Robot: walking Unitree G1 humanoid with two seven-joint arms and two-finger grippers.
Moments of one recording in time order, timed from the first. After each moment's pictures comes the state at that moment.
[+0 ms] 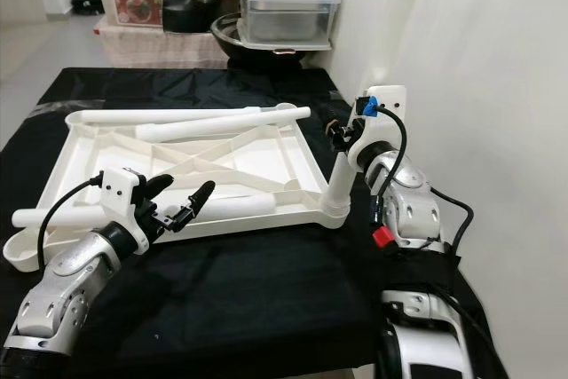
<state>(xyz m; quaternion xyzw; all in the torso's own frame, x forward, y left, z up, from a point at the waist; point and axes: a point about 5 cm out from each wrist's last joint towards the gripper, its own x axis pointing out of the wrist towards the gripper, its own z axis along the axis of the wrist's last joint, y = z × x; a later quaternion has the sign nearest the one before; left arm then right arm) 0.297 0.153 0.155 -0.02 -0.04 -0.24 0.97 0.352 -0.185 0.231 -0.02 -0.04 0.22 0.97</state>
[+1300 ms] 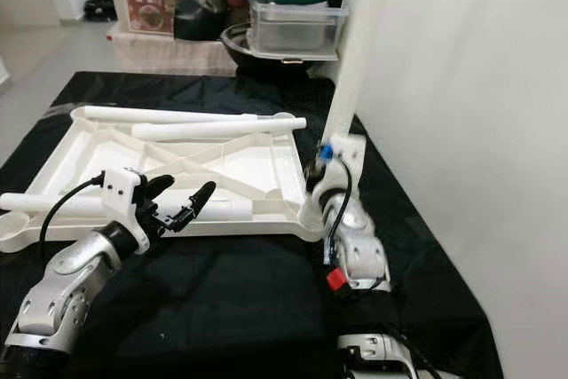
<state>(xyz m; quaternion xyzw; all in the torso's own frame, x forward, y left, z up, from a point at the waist) 0.298 0.152 0.156 -0.02 -0.04 -0.25 0.97 0.348 -0.163 0.155 0.05 0.07 -0.02 1.00</state>
